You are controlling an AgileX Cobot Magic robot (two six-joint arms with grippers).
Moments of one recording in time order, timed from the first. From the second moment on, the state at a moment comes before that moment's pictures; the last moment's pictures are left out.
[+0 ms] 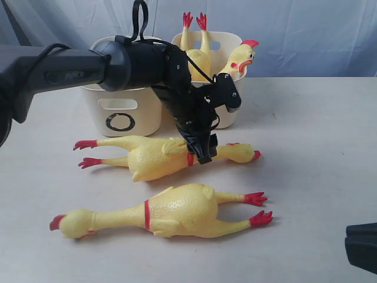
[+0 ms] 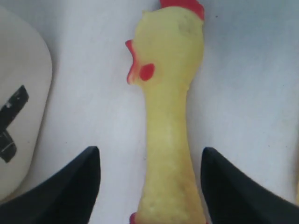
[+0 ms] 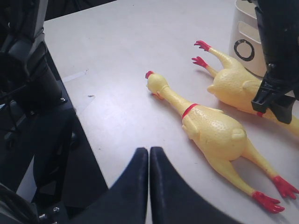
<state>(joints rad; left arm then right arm) -0.66 2.21 -1.71 -0.25 0.76 0.90 0.55 0.45 -0.67 0.66 0.97 -0.62</state>
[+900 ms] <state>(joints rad) -0.69 2.33 -1.80 -0.18 0.86 0.90 0.55 0.45 -0.67 0.66 0.97 -0.62</state>
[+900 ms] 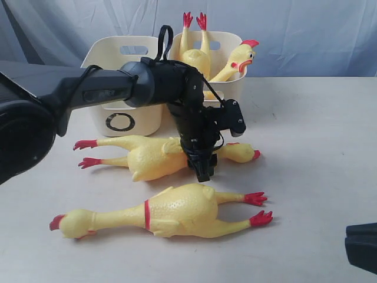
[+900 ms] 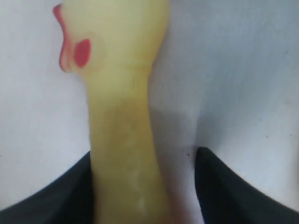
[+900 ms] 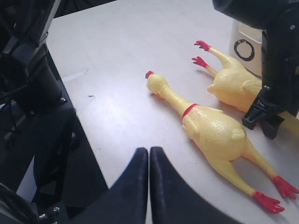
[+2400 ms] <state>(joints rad) -0.69 1.85 -1.78 -0.07 1.21 0.55 0.55 0.45 -0.67 0.66 0.97 -0.62</state>
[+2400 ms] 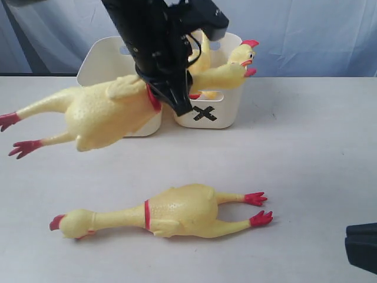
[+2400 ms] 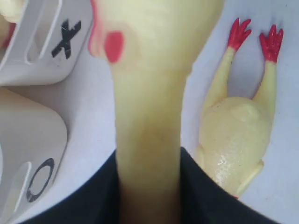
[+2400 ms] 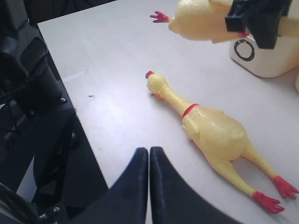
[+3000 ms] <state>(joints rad) -0.69 1.46 -1.78 -0.03 1.14 0.49 0.55 0.45 -0.67 0.66 0.97 -0.62</state>
